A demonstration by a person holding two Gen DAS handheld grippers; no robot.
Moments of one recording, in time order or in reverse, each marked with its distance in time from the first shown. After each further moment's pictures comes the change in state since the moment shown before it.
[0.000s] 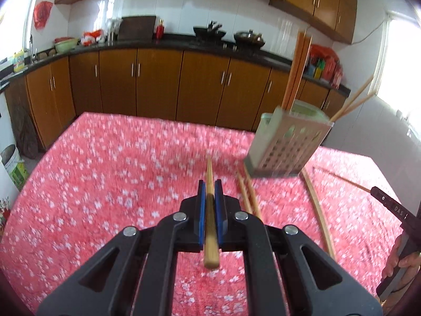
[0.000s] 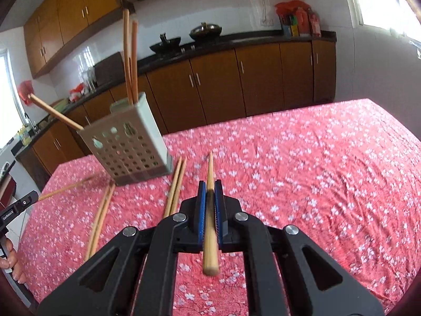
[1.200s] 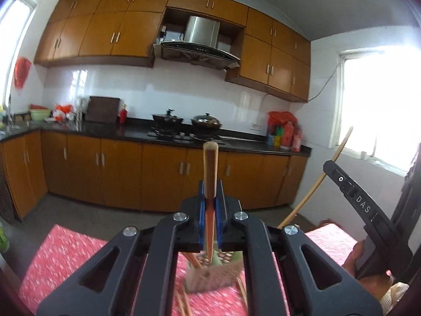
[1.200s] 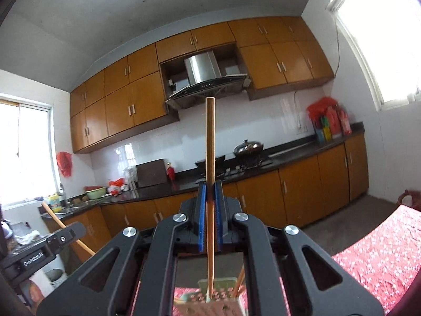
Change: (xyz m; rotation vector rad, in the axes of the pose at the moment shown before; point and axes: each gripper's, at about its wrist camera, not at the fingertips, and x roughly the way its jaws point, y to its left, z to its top) left arm -0.081 -0.099 0.155 0.096 -0.418 -0.158; right arm -0.060 0.096 0.143 -0.034 -0.606 0.187
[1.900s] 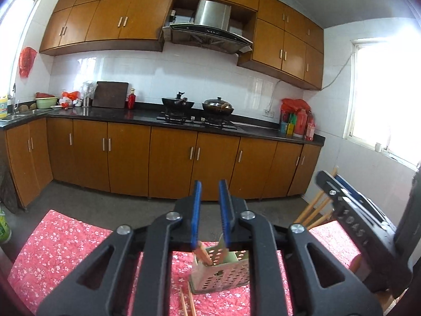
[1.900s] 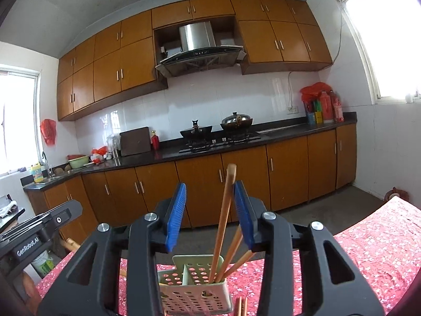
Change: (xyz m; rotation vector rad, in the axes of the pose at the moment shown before) left arm 0.057 0.013 -0.045 -0.034 0.063 0.052; right arm 0.026 0.005 -0.048 -0.066 0.150 -0.065
